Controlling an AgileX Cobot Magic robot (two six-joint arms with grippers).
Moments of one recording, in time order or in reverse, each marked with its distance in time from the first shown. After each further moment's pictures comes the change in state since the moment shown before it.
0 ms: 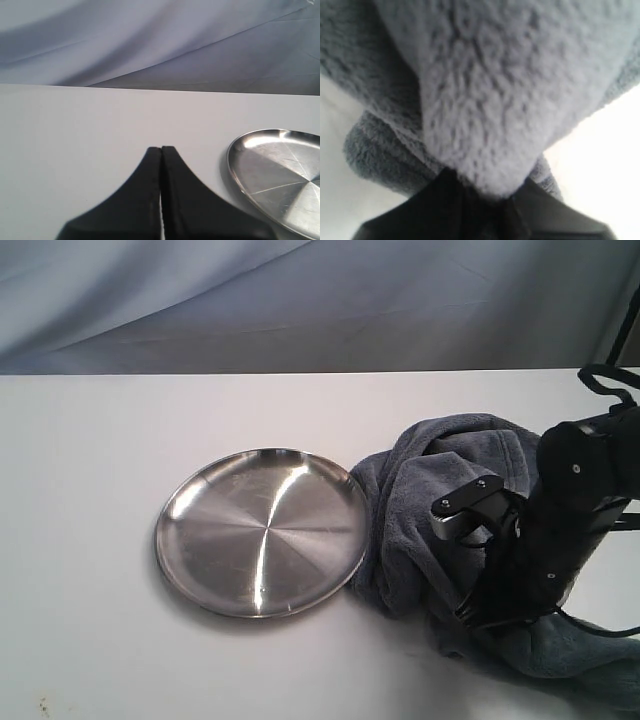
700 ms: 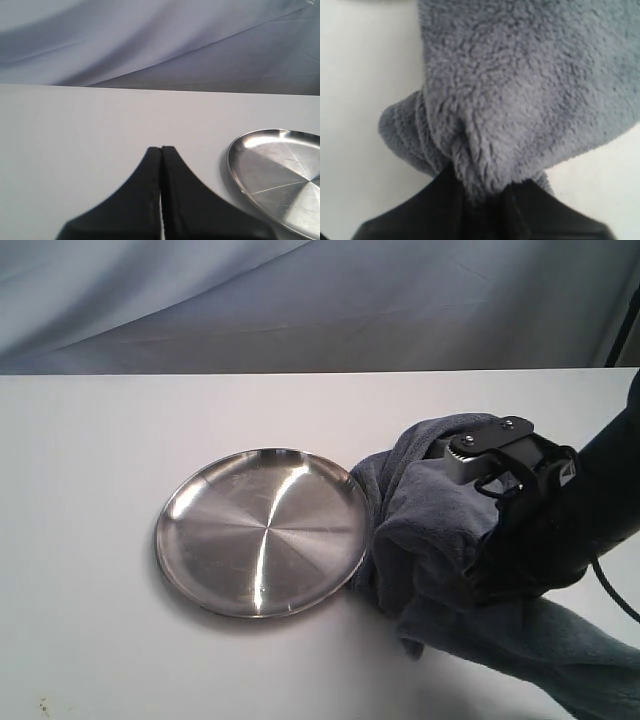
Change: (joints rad) left arm 0.000 0.000 0.000 0.000 0.000 0.000; right arm 0.000 -0.285 -0.002 0.234 0.116 -0.139
